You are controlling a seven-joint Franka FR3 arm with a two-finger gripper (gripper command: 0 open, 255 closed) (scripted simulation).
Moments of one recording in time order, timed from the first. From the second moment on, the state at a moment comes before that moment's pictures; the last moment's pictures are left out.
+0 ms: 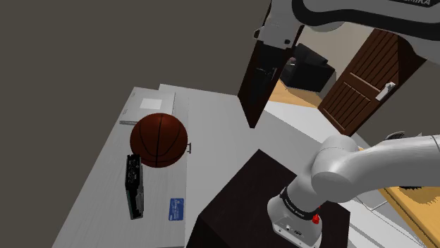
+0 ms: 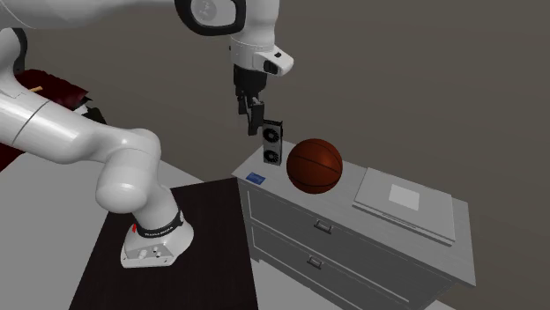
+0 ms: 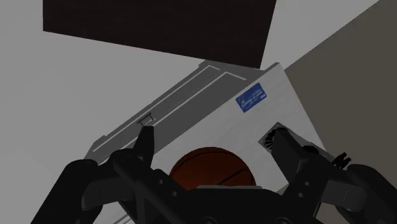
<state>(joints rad) 0.01 -0.74 -0.01 -2.40 0.12 1.55 -0.14</state>
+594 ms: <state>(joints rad) 0.04 -0.76 0.19 -2.50 0.23 1.71 0.11</state>
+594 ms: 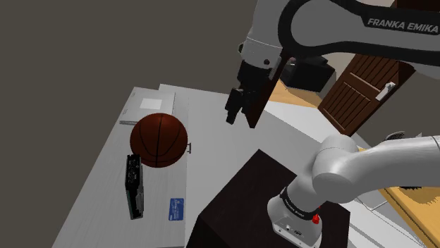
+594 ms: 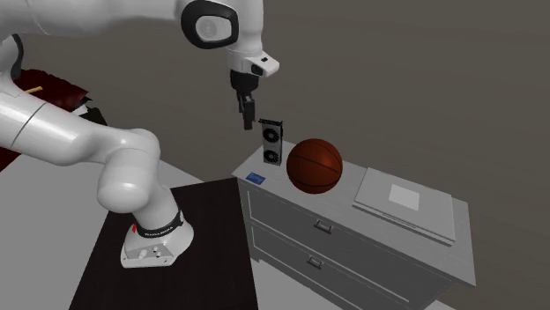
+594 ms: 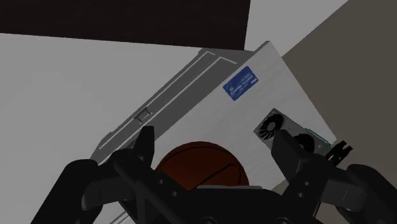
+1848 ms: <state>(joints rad) -0.11 -0.24 0.85 -2.34 0.11 2.19 0.93</state>
